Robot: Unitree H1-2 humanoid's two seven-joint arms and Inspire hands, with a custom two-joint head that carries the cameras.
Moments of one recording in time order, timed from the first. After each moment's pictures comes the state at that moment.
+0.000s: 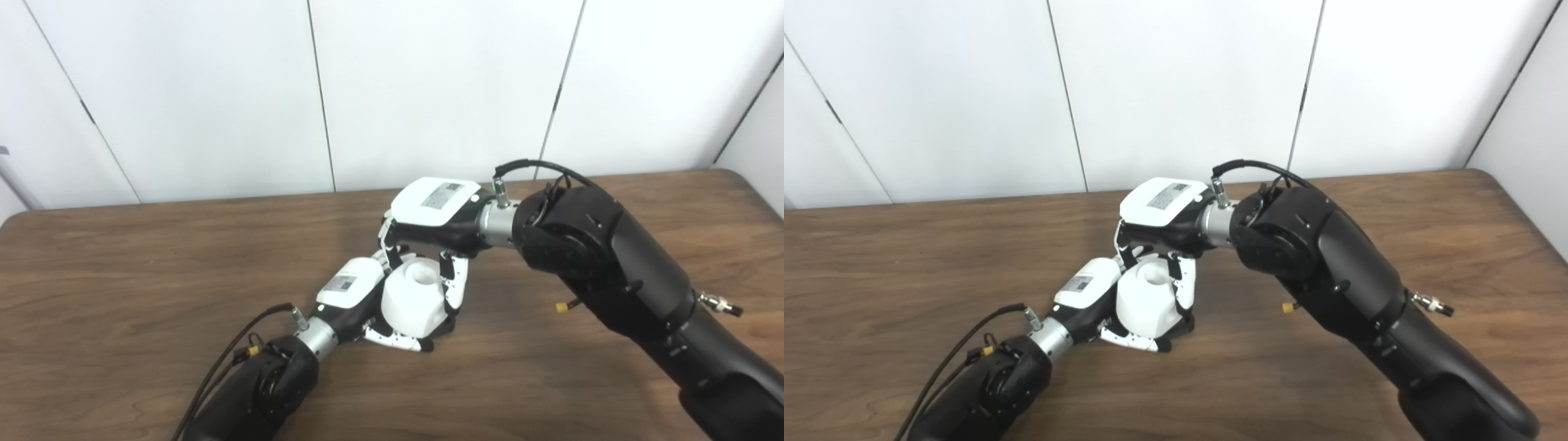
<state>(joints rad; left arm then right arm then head) -0.46 0.22 -0.58 0.33 0.67 -0.20 -0.01 -0.76 -0.42 0.48 -0.28 -0.79 0.05 0.95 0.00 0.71</state>
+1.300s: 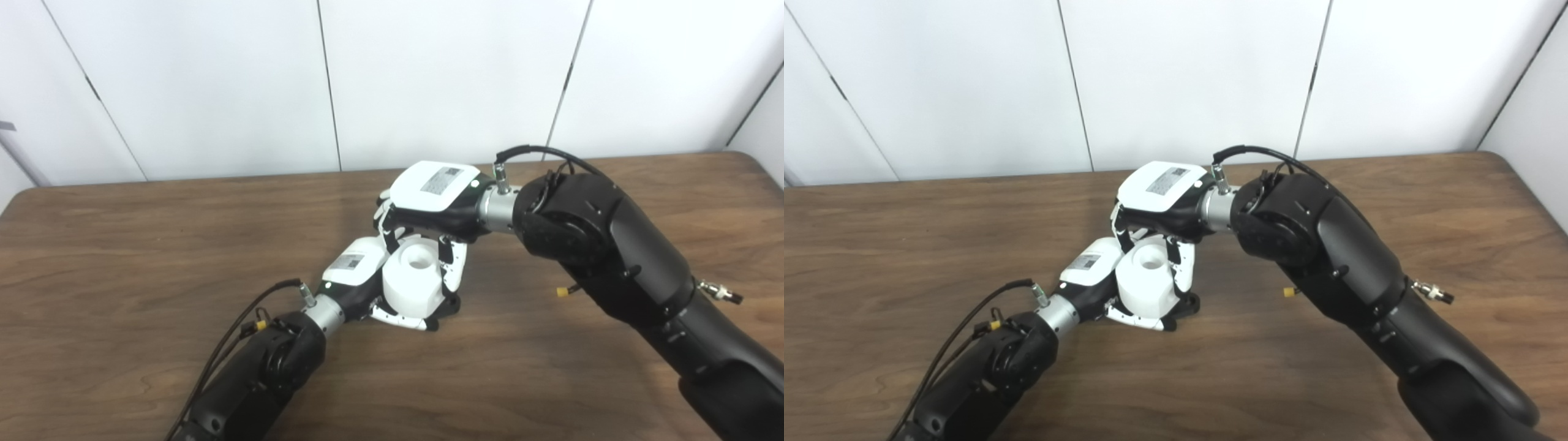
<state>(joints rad) -0.43 0.24 -0.57 0.23 0.67 -0.11 -0.09 -0.76 -0.40 0.50 -0.23 -0.79 0.01 0.91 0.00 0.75</state>
